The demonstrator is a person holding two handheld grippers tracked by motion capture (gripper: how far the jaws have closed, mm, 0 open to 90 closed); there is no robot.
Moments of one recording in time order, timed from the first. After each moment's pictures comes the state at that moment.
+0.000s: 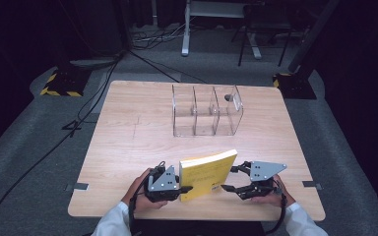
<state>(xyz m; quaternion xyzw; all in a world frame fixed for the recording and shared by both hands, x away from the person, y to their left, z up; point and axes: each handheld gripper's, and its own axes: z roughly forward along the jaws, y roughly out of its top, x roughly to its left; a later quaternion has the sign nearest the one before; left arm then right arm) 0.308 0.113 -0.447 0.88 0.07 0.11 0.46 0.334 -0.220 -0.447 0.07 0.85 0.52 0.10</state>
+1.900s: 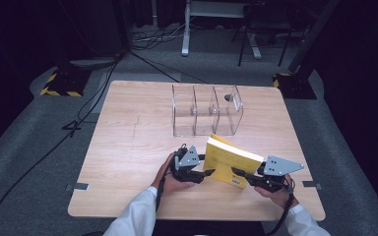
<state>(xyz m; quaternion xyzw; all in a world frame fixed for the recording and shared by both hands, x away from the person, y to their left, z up) 0.371 0.049 -0.471 0.85 0.16 0.10 0.50 0.335 -0.247 -0.435 0.14 0.81 0.55 0.17</state>
